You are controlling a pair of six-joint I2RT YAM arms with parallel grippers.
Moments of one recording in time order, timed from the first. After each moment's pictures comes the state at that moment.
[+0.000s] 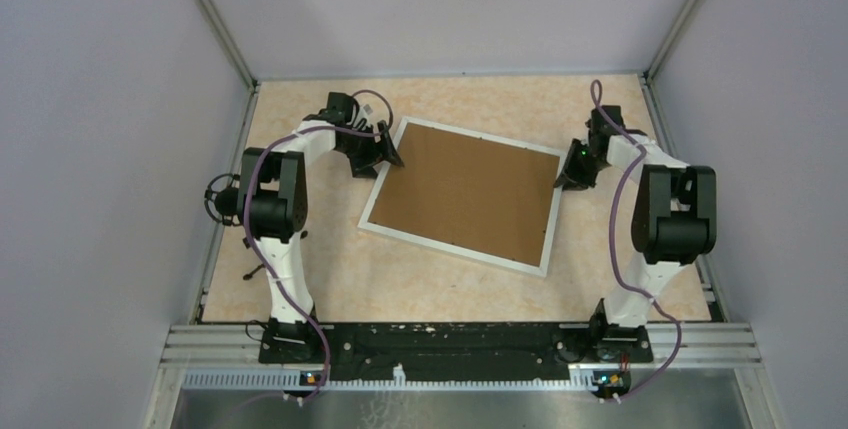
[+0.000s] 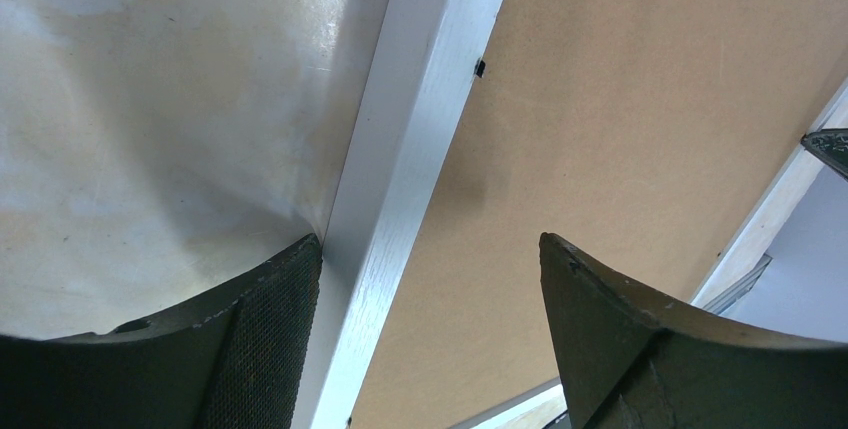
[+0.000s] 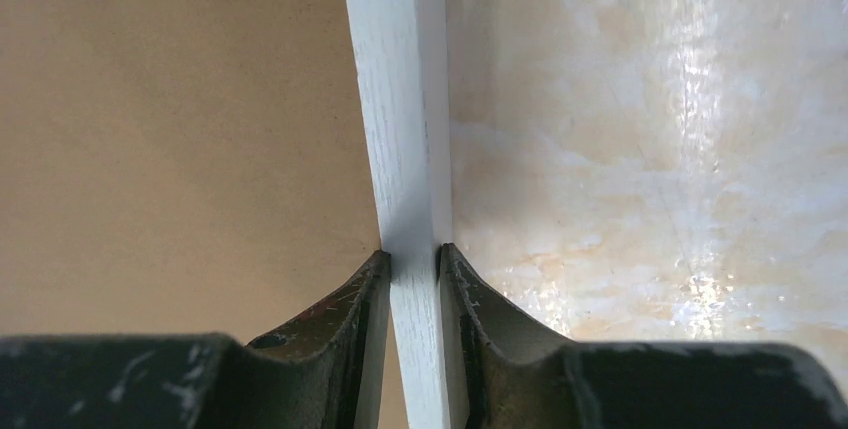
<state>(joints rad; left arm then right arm) -0.15 2.06 1.47 -0.52 0.51 -0.44 -0.03 1.83 1.18 -0.55 -0.22 0.39</state>
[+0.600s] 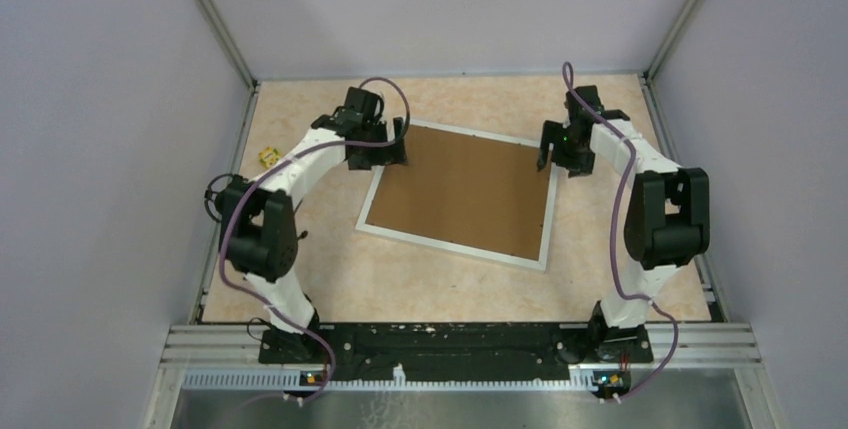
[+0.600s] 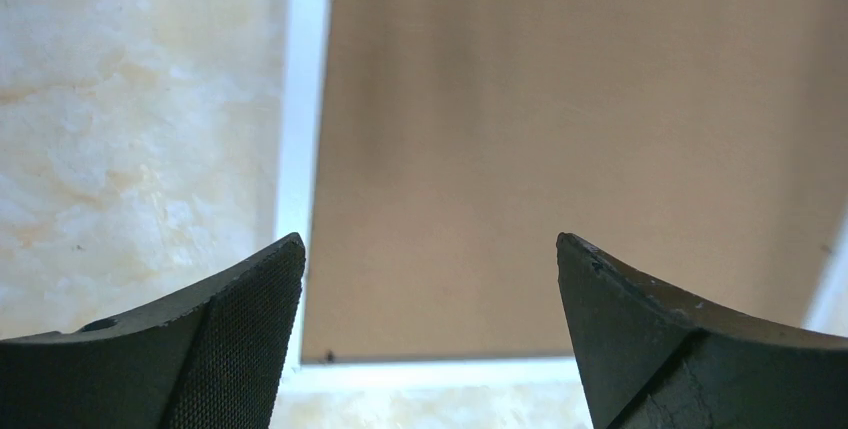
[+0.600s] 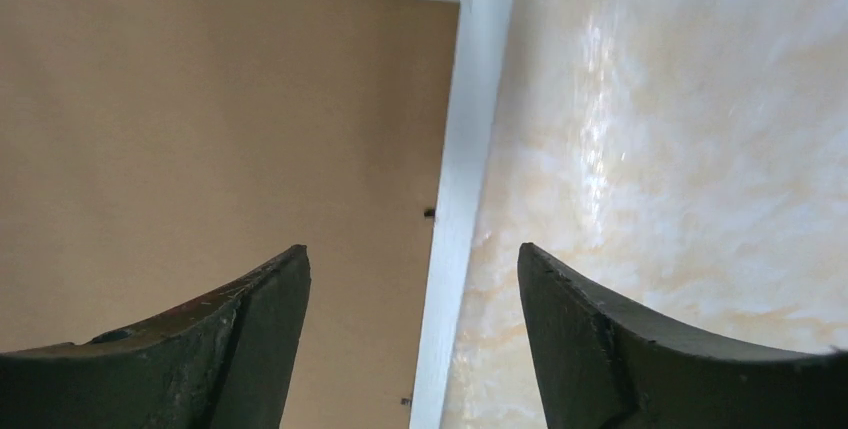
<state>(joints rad) -0.34 1.75 1.39 -0.59 0.08 -0.39 0.11 1.78 1.34 -0.69 -0.02 0.29</state>
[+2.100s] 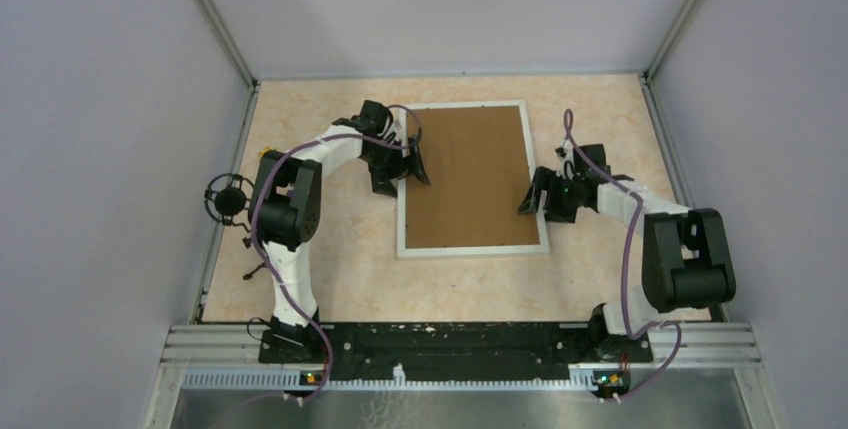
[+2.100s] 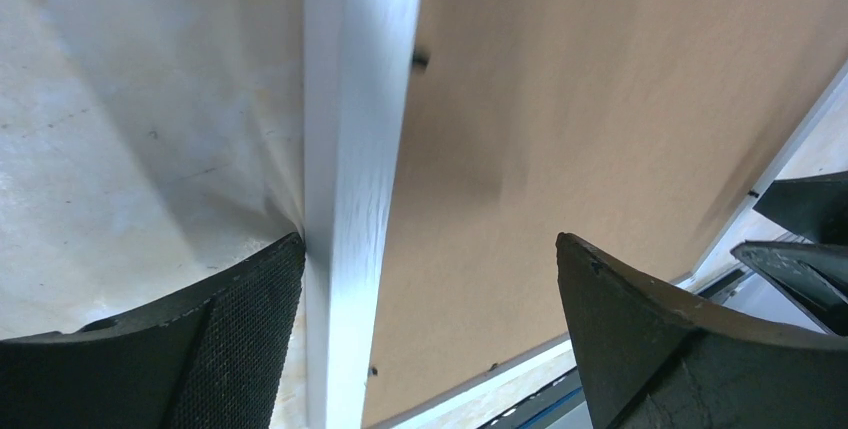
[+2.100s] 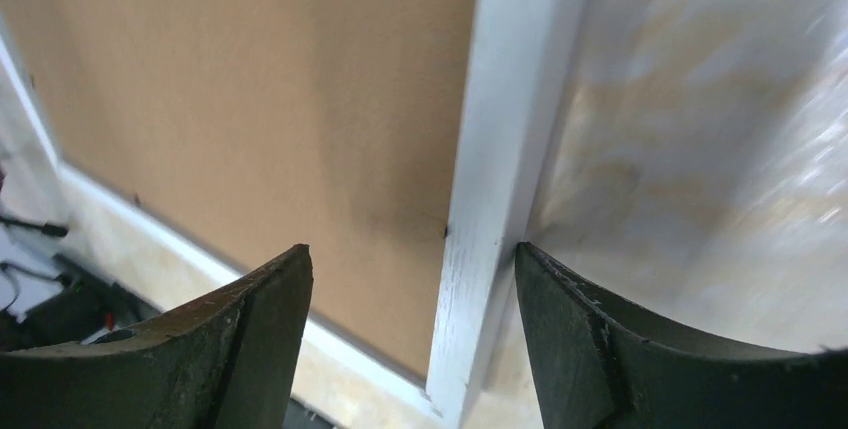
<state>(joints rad) -0.32 2.03 1.47 -0.62 0.44 -0.48 0.13 1.46 0.72 -0.35 -0.45 0.37</state>
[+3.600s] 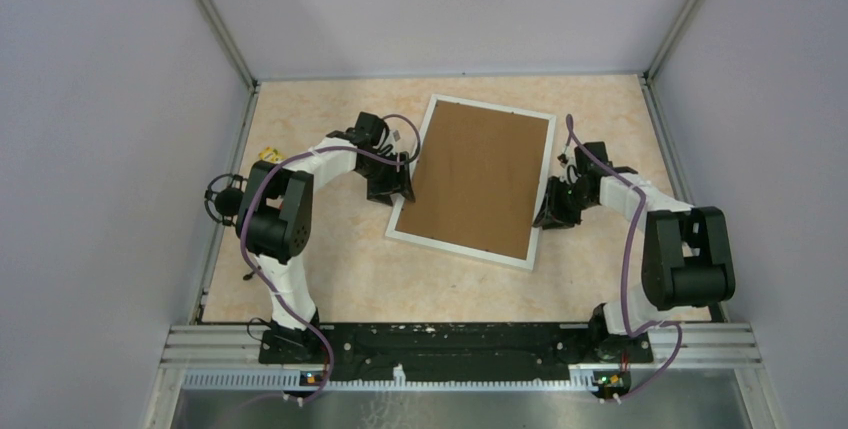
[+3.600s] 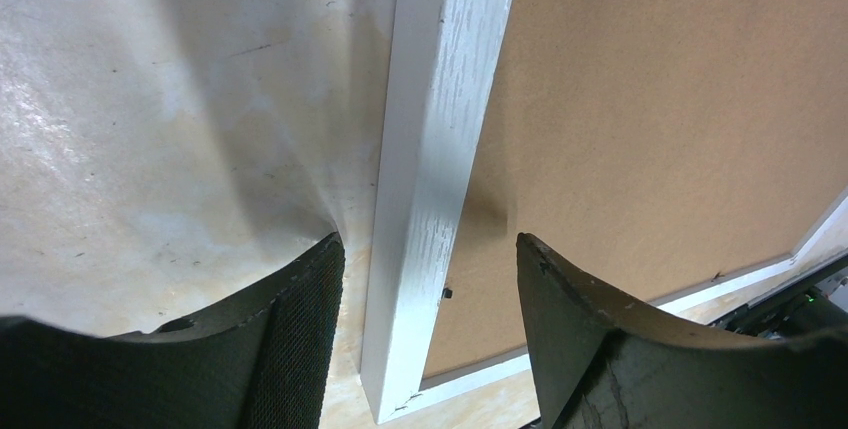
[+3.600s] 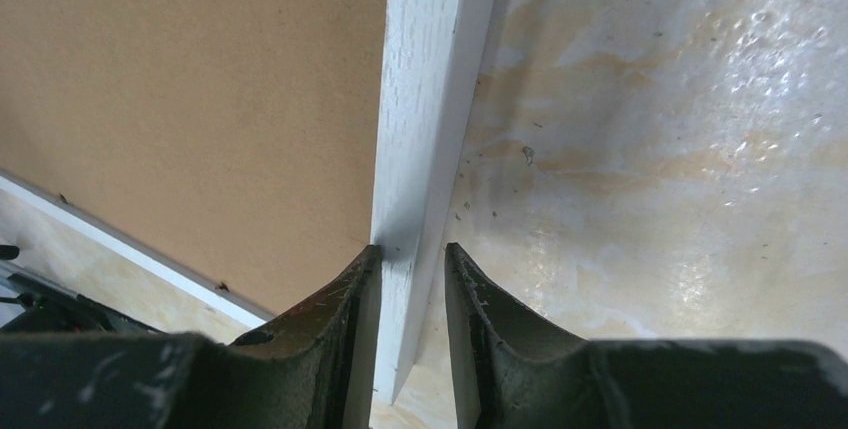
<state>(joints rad) -0.32 1.91 1.29 -0.58 0.37 -0.36 0.09 1.52 0.83 -0.54 -0.38 0.30</state>
